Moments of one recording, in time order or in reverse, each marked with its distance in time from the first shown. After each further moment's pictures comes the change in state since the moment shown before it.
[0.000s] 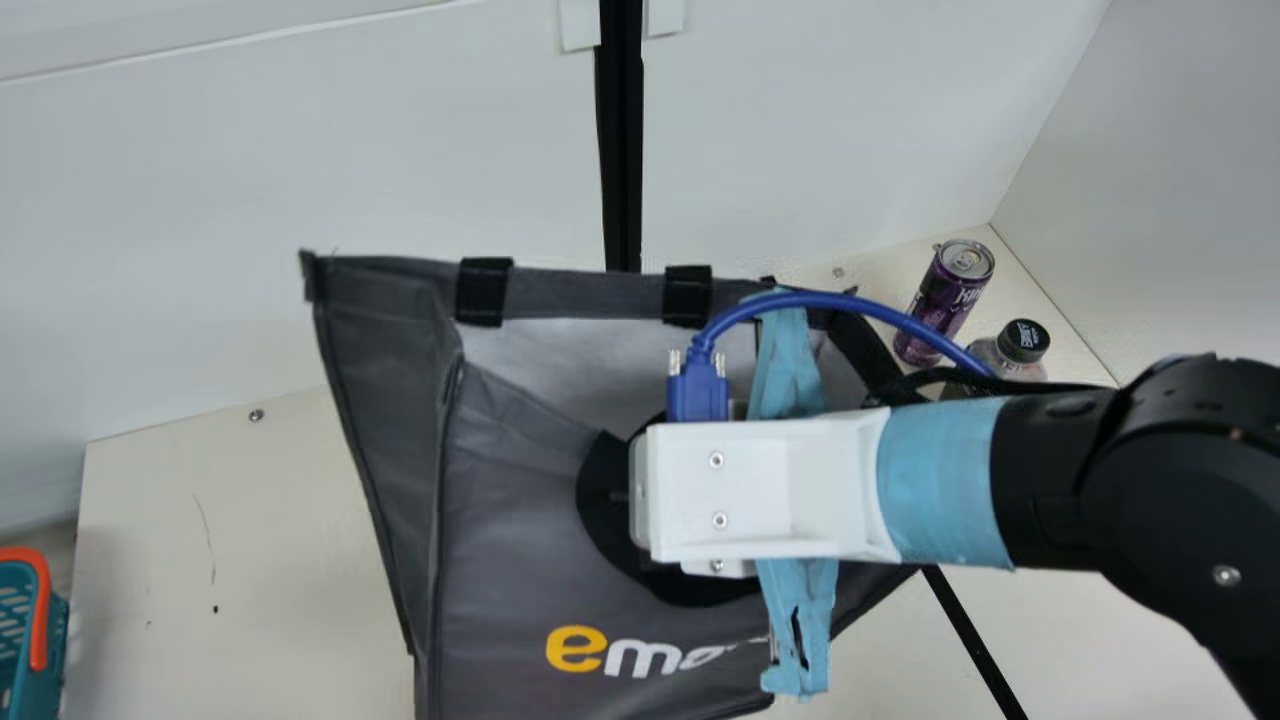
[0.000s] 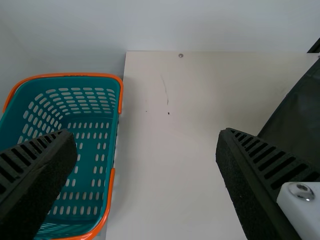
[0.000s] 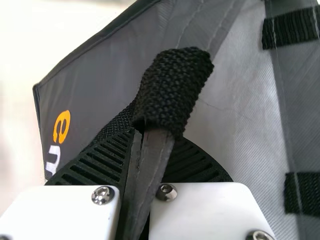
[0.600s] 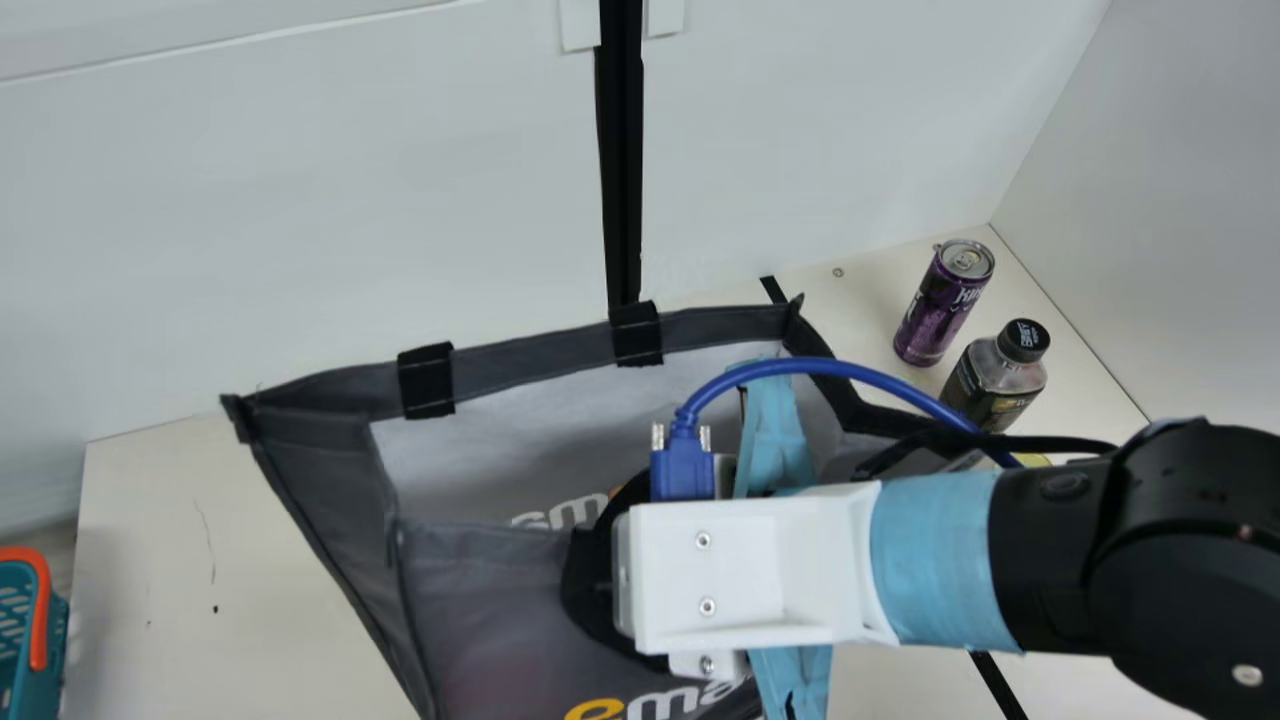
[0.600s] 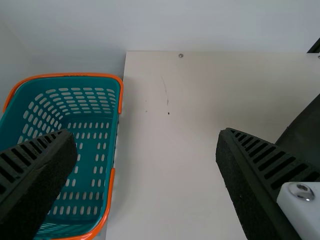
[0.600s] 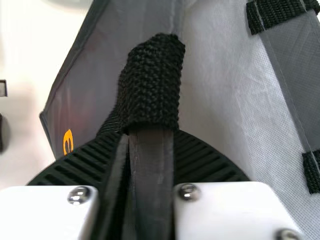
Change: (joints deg) left arm 0.0 0.0 0.0 0.0 0.0 0.0; right arm 6.8 -2.5 2.2 -2.2 0.2 7.5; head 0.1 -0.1
